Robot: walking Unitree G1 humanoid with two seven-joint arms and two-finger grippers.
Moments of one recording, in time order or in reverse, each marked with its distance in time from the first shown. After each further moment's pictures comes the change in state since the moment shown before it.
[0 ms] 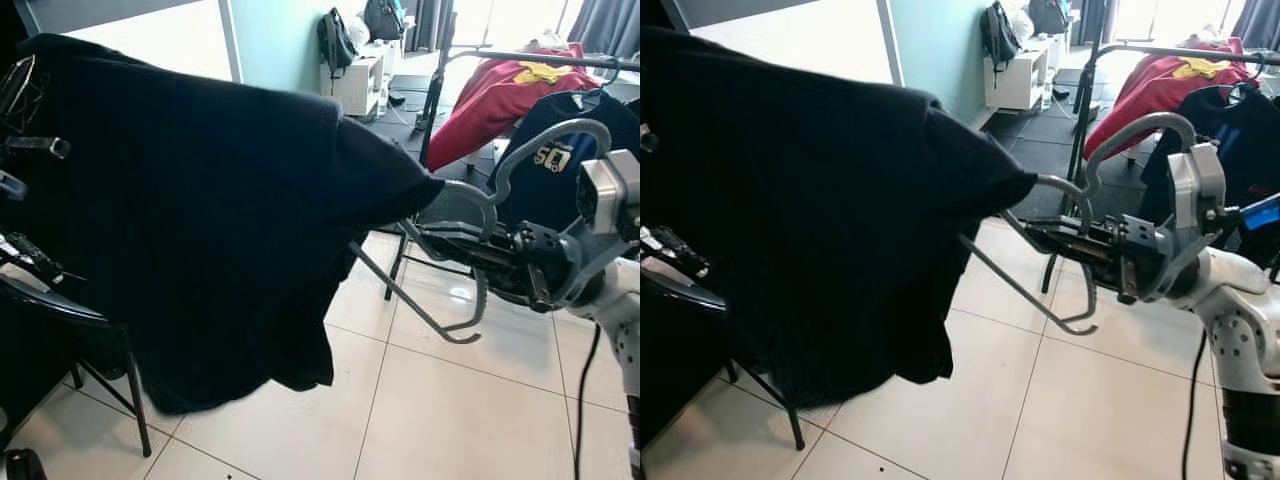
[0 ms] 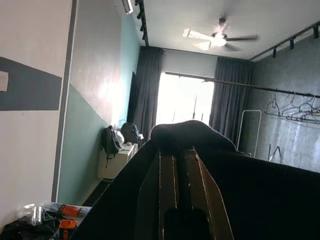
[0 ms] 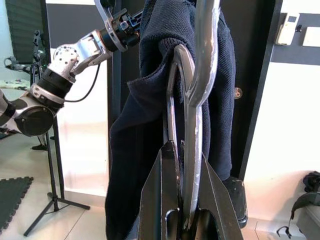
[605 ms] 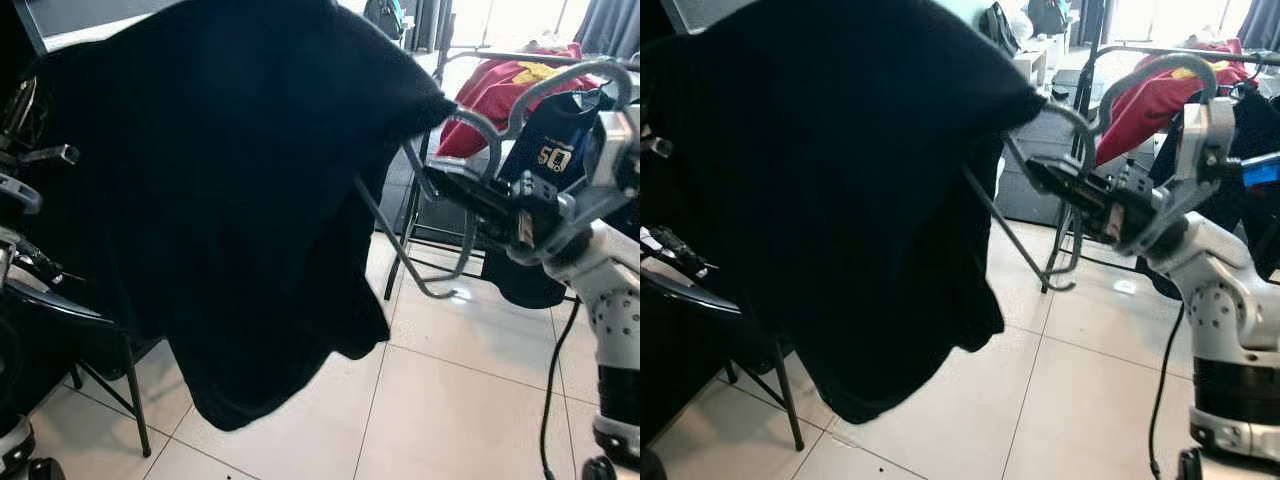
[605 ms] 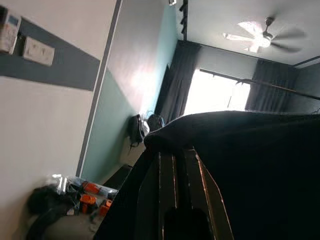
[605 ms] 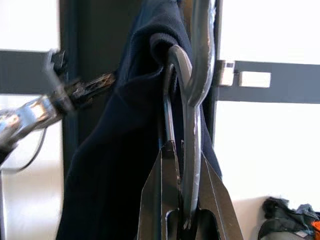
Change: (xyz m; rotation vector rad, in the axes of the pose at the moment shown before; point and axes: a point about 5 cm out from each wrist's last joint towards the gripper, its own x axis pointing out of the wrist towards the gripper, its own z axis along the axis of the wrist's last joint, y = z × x) left arm -0.010 0.009 -0.025 -0.029 0.043 0.189; right arm 0.024 -0.027 0.018 -0.027 -0.182 -0.226
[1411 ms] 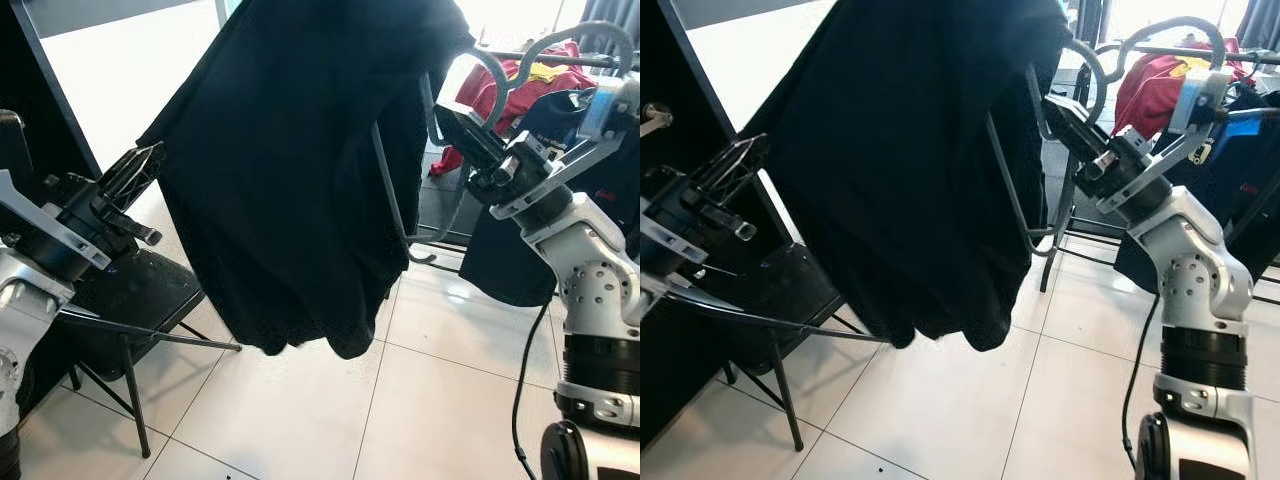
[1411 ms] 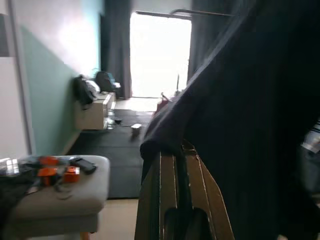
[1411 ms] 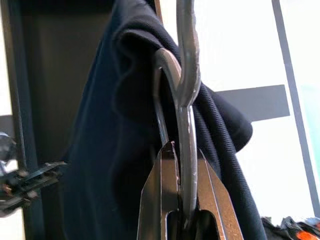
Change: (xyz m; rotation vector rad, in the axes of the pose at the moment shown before) left arm -0.026 -0.032 -0.027 0.110 0.214 -0.293; right arm 0.015 -0.020 0.011 0.092 -0.176 -0.183
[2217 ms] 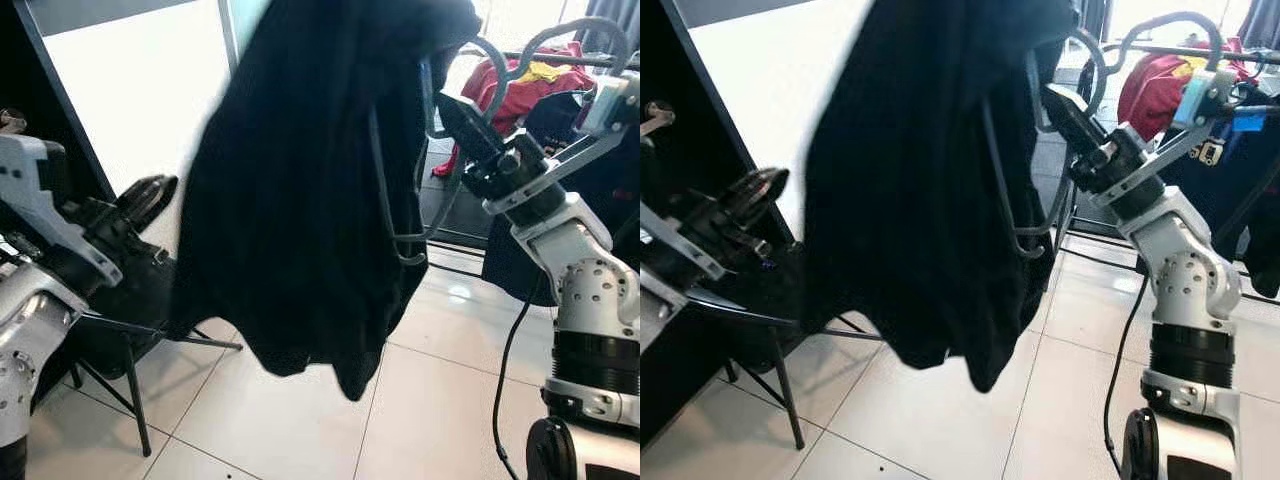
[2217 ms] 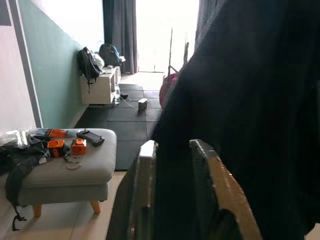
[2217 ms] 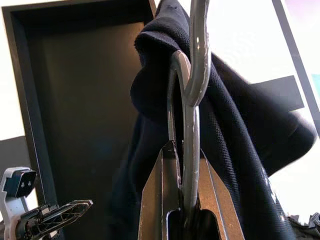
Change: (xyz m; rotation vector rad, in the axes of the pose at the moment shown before) left arm -0.002 -0.007 -0.026 0.022 0.116 -0.038; right arm 0.006 0.003 -0.007 0.109 -0.034 -0.012
